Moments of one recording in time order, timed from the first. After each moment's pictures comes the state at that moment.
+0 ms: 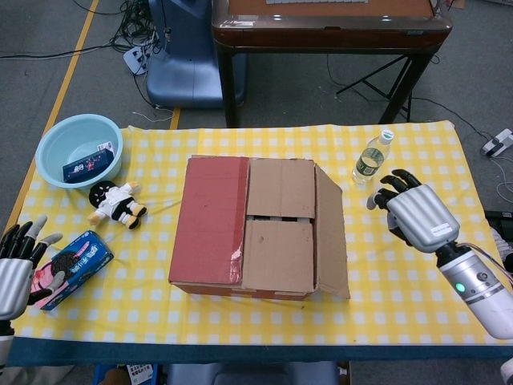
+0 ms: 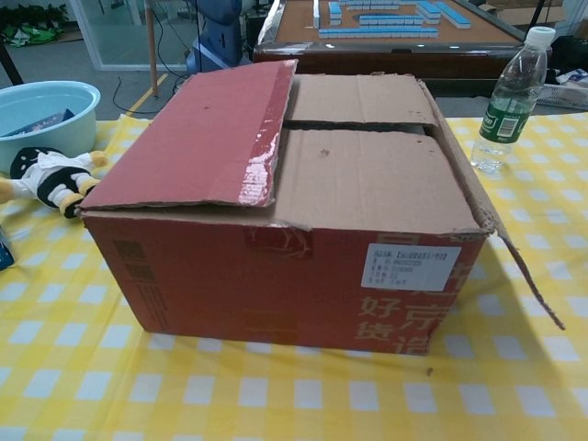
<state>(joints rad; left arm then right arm) -0.14 -1.02 -0.10 -1.71 1.55 1.49 0.10 0.54 -0.68 0.14 -1.99 -1.45 1.09 -0.12</state>
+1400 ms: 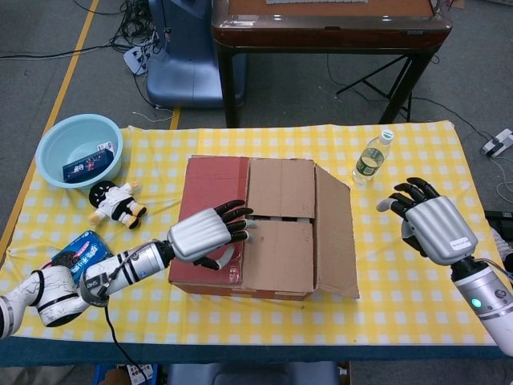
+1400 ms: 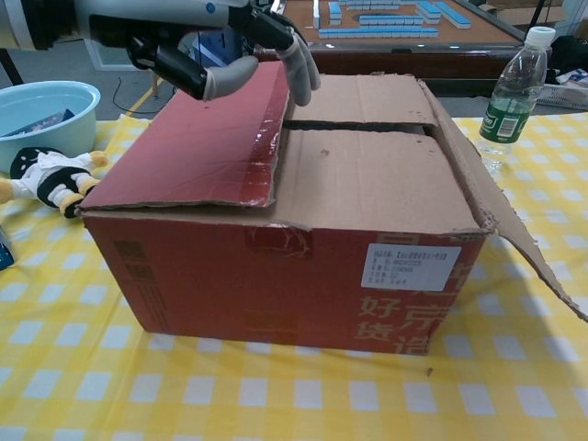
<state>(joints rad) -1.00 -1.08 -0.21 -1.74 1.75 0.74 -0.18 0.42 -0.72 0.13 -1.95 -1.53 1.21 -0.03</state>
